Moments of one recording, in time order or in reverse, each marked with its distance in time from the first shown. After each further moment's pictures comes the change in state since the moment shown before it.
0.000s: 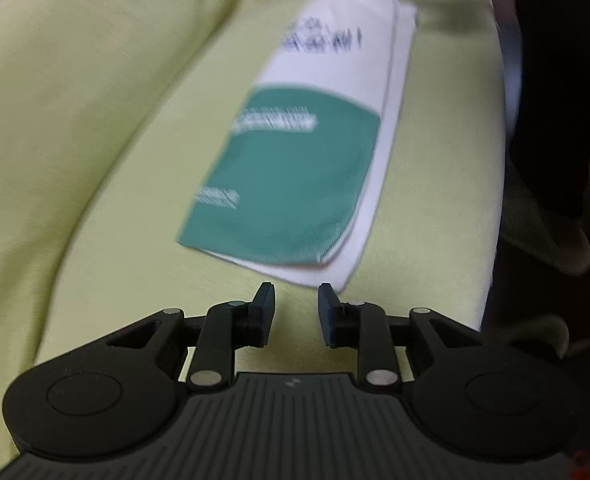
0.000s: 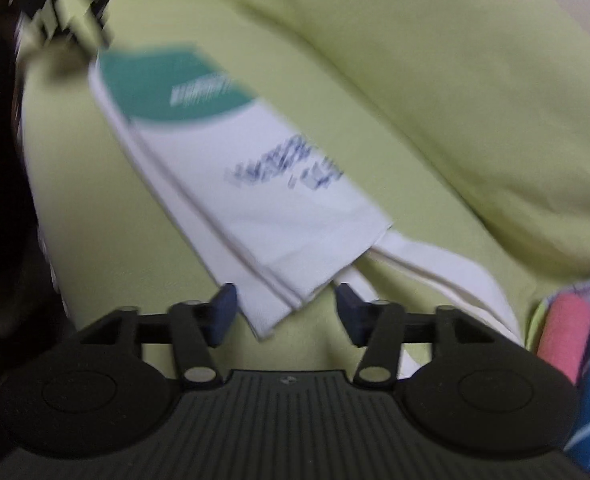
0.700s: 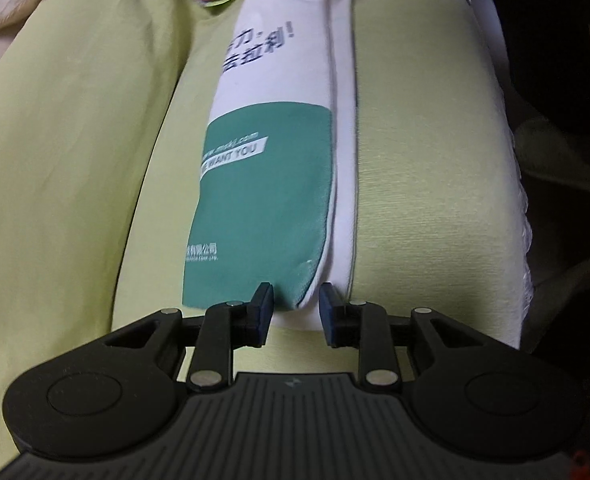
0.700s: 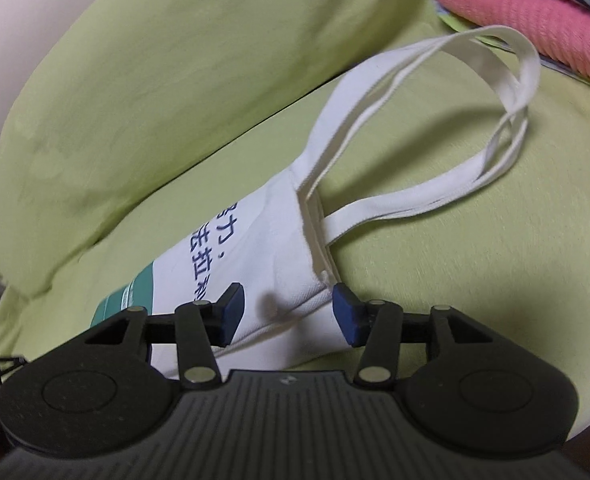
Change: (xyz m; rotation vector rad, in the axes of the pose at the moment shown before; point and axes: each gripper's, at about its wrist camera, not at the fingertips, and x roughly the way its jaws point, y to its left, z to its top) left arm 0.041 -0.059 0.012 0.379 0.040 0.131; right arm 0.037 -0.031 -0.055 1.259 -0.178 0.026
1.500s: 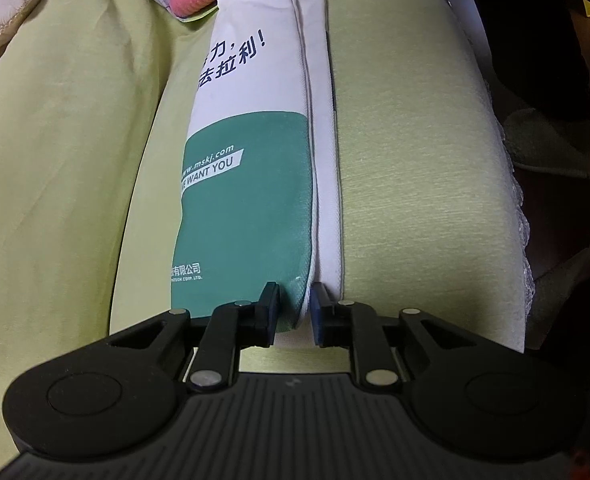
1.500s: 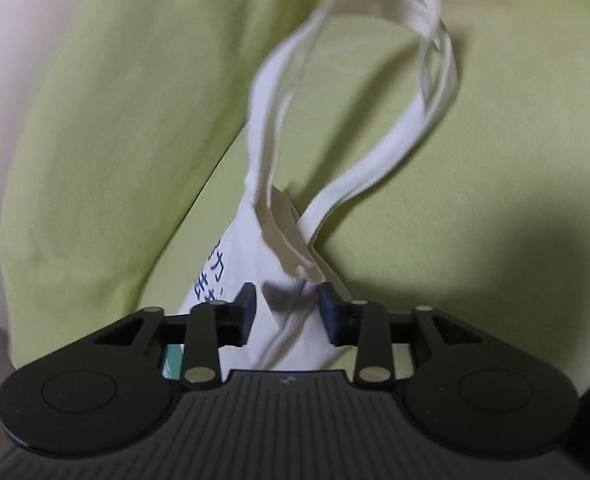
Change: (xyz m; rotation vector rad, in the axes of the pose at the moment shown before) left arm 0.008 -0.006 -0.008 0.024 -0.043 -0.030; right arm 0.002 -0.039 -0.003 0.451 -0.032 0.058
